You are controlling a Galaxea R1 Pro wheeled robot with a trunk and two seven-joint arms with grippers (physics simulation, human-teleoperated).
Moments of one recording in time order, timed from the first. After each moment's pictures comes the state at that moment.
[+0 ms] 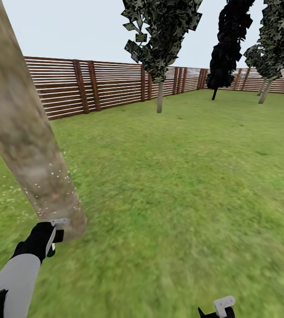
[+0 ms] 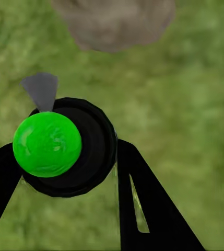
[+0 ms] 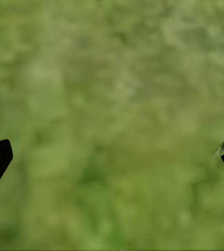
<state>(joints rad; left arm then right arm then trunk) -0.79 0.13 0.44 -0.58 -0.40 0.68 0.01 -0.36 -0.06 -0.70 -0.21 0.81 -0.43 0.18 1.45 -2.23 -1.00</state>
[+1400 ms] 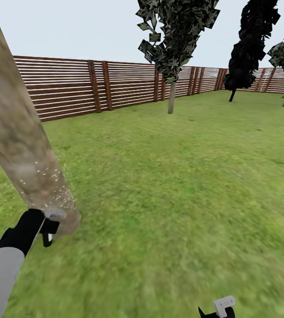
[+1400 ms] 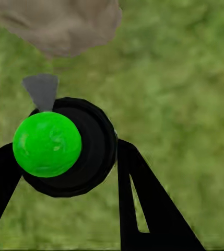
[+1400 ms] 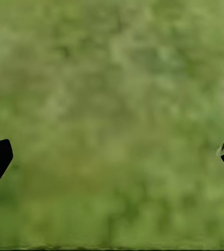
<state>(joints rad) -0.81 0.27 0.15 -0.69 -0.41 0.82 -0.32 -0.36 -0.06 -0.70 -0.21 0.81 -0.43 0.18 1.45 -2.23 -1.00</state>
